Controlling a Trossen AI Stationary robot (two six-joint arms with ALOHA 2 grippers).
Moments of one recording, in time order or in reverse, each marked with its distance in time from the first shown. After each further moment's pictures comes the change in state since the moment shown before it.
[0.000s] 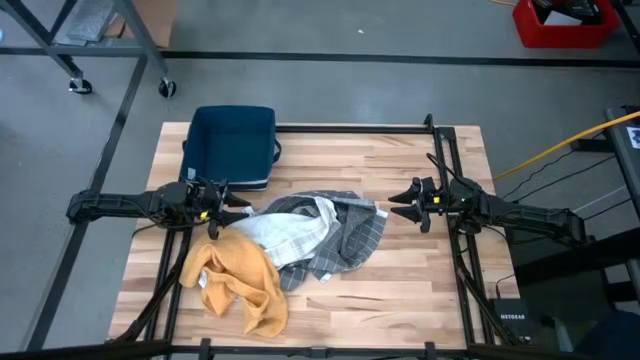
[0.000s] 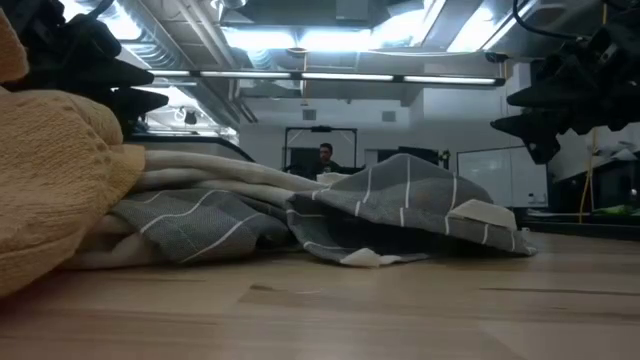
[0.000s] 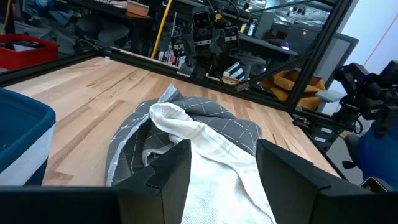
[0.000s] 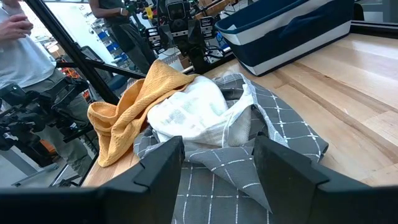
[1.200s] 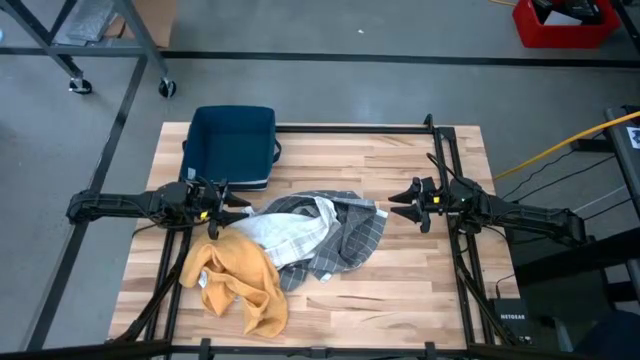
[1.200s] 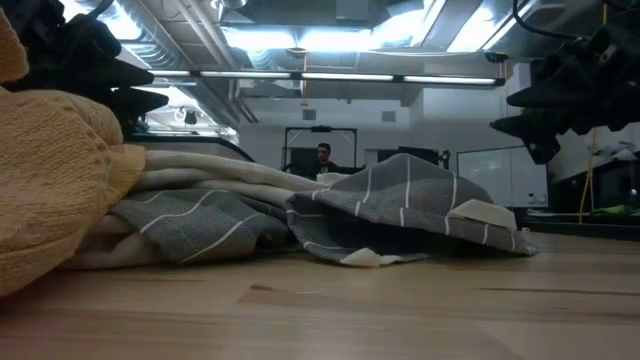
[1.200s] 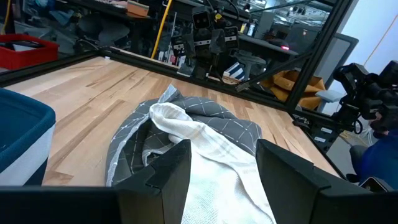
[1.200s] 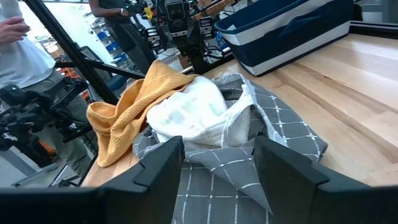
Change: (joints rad) left arm 0.000 0.000 0.000 0.000 0.000 0.000; right arm 0.000 0.000 0.000 0.000 0.012 0.000
